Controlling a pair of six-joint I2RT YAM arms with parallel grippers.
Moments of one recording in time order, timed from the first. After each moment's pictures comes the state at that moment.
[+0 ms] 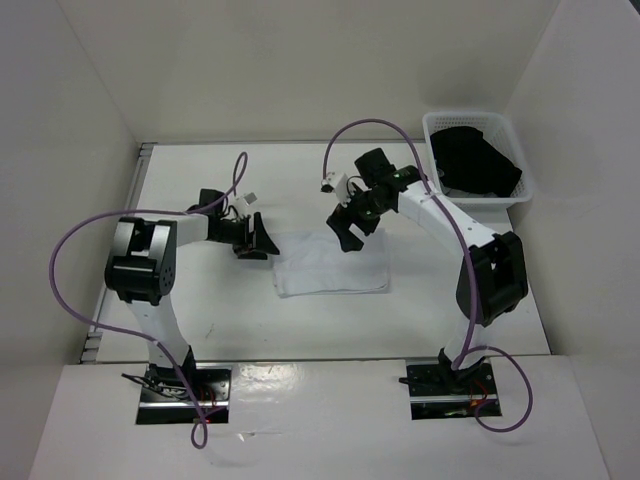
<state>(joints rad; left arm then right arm) -0.06 1.89 1.03 -0.25 0.86 -0.22 0.48 1.73 1.50 -0.87 -0.38 -0.50</state>
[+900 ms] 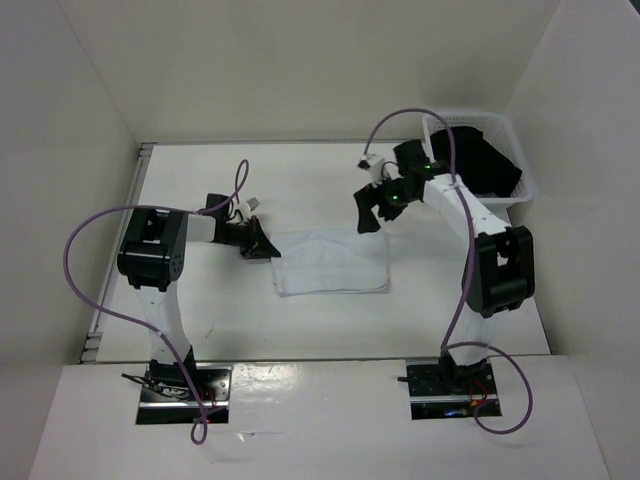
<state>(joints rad) -0.08 2.04 1.05 -0.11 0.93 -0.44 0.28 1.75 1.45 -0.77 -0.51 -0.37</state>
